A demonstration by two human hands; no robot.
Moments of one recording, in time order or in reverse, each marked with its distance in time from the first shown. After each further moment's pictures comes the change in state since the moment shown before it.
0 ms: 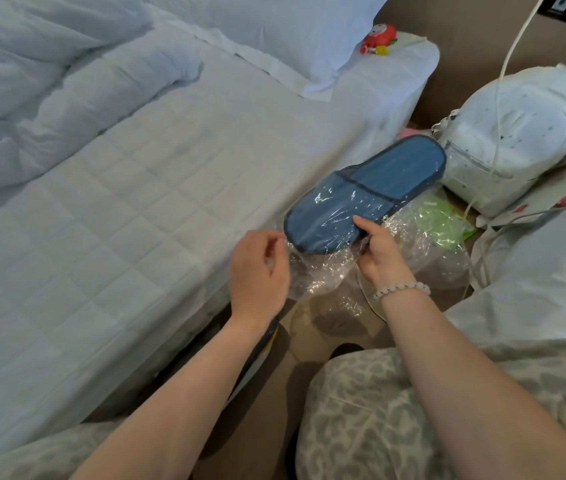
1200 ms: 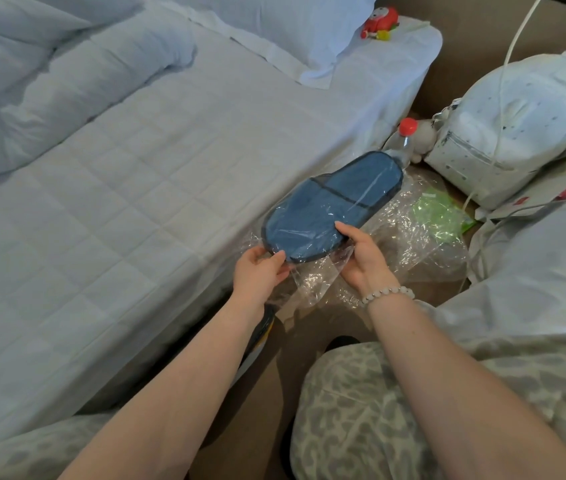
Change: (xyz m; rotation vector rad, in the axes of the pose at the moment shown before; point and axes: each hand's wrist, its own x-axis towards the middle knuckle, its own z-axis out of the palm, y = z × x) left_hand 0.006 -0.021 0.019 -0.620 -0.251 -0.896; right_hand -0.005 0.026 -0.002 0.015 -0.128 0.136
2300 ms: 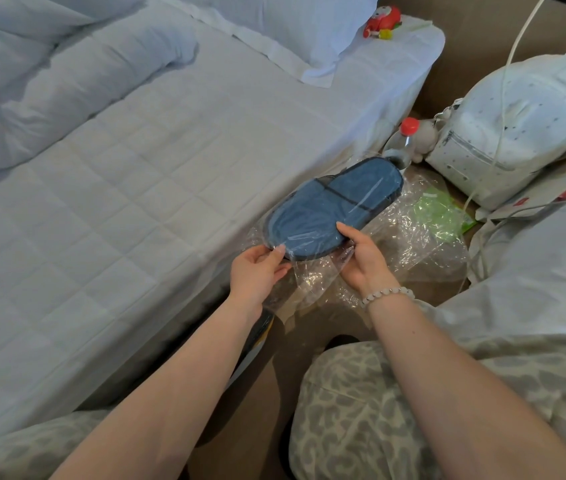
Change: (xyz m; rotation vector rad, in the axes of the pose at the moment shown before) left_hand 0.006 -0.006 -0.003 0.004 0.005 0.047; right_hand -0.003 0.001 0.001 0.025 0.019 0.008
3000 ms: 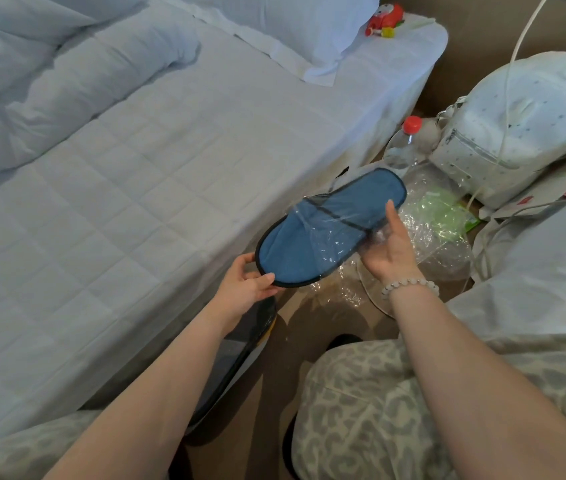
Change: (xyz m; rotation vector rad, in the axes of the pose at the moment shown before) left_hand 0.001 -0.009 -0.037 0.183 -0.227 -0.021; right_hand 0.001 -0.026 -0.017 0.238 0.026 -0.103
